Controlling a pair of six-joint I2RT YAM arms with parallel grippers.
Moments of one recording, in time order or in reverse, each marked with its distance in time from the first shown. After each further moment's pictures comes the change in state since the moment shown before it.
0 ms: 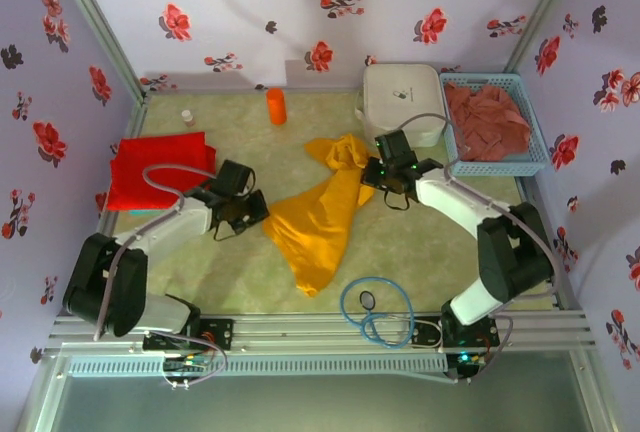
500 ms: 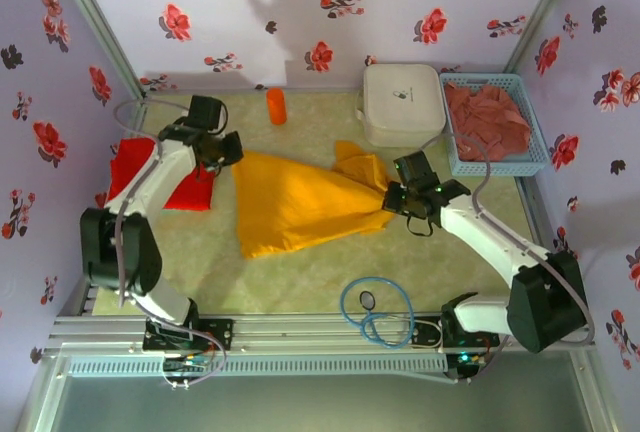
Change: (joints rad) left arm 0.221 0.250 0.555 -0.277 -0.104 0.352; right arm -0.012 -0.274 -0.164 -0.238 0.048 -0.024
